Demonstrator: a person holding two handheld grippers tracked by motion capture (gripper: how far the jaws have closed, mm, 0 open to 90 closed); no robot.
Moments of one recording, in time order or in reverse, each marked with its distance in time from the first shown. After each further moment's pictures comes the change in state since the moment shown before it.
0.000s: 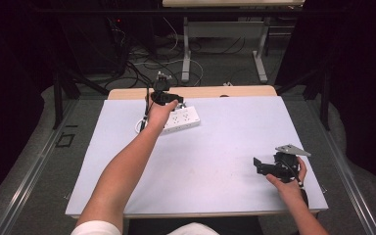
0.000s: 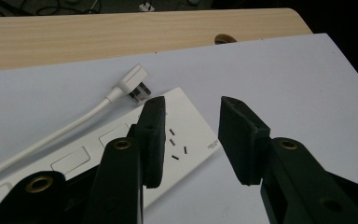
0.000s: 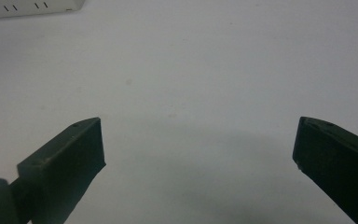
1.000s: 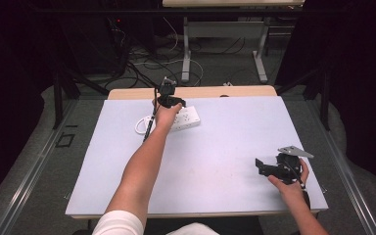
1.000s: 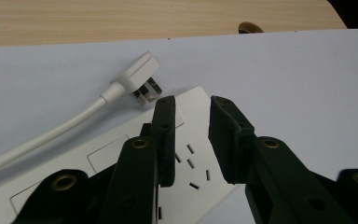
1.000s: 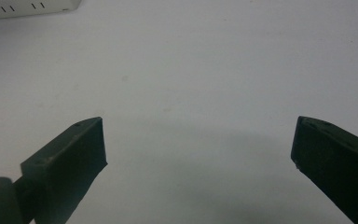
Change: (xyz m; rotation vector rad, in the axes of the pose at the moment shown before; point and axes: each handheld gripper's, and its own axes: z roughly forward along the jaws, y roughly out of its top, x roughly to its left) left arm 0.015 -0.006 0.060 0.028 -0.003 -0.052; right arm -0.003 -0.003 -0.005 0.002 -0.006 0.020
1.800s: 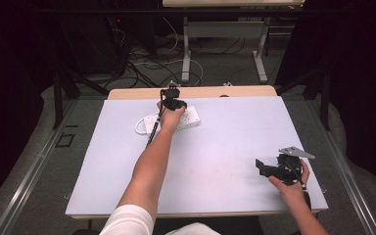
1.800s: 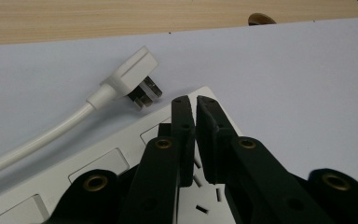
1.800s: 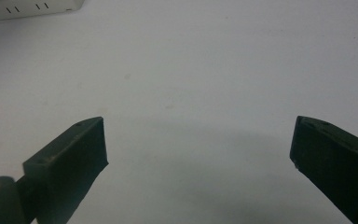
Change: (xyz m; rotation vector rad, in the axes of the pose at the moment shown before) left arm -0.002 -0.006 0.026 0.000 0.036 0.026; right arm -0.001 -0.001 -0.002 0.002 0.013 0.011
